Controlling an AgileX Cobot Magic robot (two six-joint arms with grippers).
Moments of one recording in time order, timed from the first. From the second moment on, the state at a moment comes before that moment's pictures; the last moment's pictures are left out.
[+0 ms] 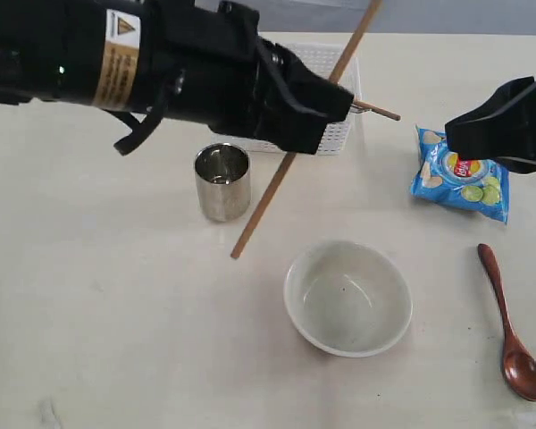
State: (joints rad) left arm -0.76 1.39 -0.95 1.74 -0.48 -1.86; right arm 0.40 0.93 -0.79 0.19 0.77 -0.08
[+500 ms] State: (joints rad) left arm -0.76 1.31 -0.98 1.48 0.39 -0.88; right arm 0.40 0.93 -0.79 0.19 0.77 -0.07
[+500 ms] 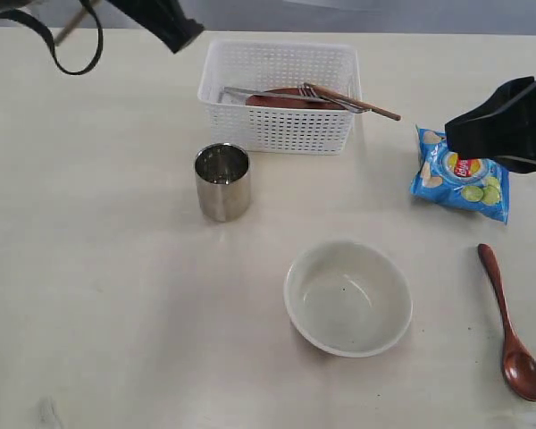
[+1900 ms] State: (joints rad) left arm -0.95 1.60 -0.90 -1.01 0.35 -0.02; right arm 0.40 0.93 -0.79 0.19 0.72 -0.05
